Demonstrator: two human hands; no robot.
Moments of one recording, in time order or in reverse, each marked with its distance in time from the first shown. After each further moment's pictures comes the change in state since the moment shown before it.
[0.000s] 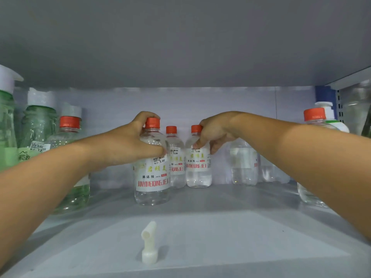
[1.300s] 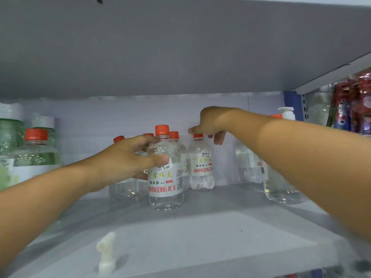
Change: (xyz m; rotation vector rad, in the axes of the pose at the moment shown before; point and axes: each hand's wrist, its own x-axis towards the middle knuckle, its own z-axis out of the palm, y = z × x) left_hand 0.000 0.024 0.044 -0.298 -0.091 0.065; right_hand -0.044 0.014 -0.043 -0.547 0.341 0.077
